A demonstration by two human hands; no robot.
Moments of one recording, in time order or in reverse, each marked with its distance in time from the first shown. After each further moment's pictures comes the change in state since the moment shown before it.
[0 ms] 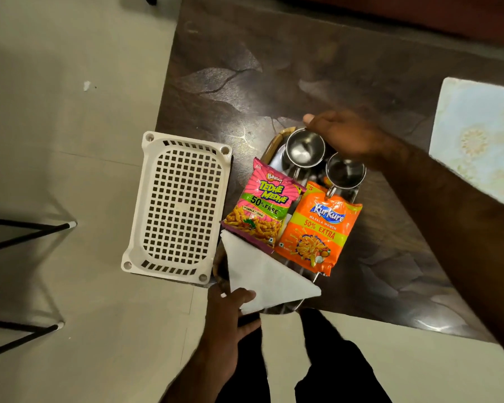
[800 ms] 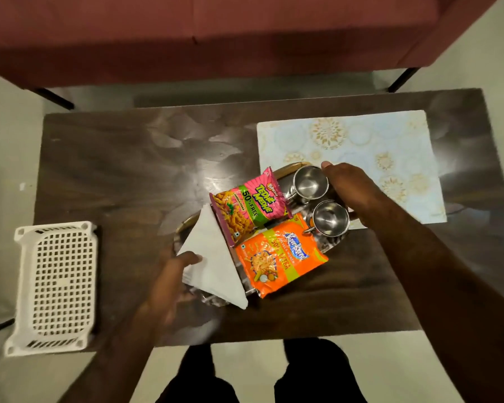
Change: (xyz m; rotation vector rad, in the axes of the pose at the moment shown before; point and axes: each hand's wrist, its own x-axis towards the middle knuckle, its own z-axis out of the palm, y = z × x) left_hand -0.041 0.022 0.255 0.443 0.008 0.295; right_hand -0.151 0.226 -0.241 0.302 0.311 0.354
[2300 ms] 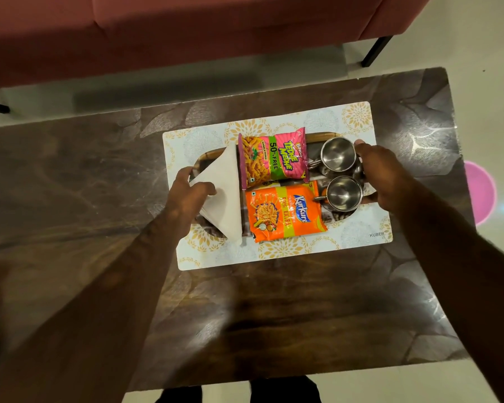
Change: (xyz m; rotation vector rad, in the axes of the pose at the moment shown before) left_hand 0.114 0.102 0.275 0.368 0.016 0.214; right_hand 0.172 0.119 -0.166 0.347 0.096 0.236
